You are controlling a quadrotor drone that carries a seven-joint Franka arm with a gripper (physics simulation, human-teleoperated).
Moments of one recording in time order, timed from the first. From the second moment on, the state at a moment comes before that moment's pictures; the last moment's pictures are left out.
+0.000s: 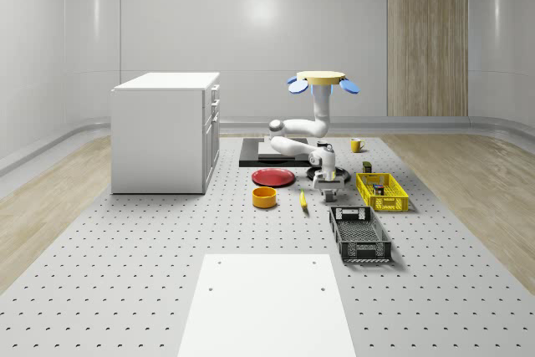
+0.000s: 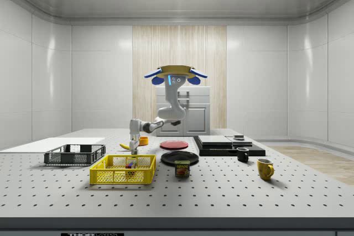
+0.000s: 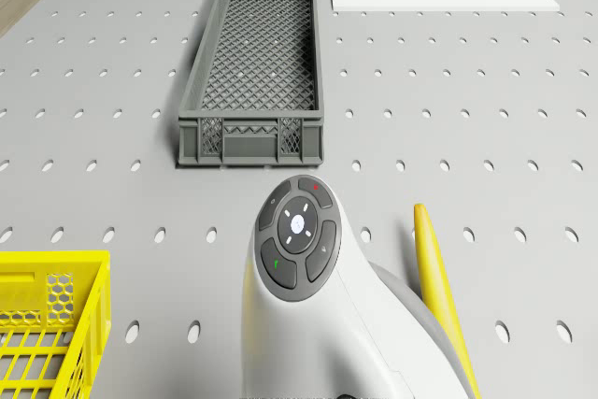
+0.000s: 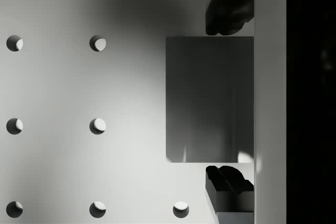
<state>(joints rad) -1.28 -1.51 1.14 -2.74 -1.99 1.68 1.69</state>
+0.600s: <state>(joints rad) -1.27 -1.50 1.16 -2.74 -1.98 1.66 1.69</state>
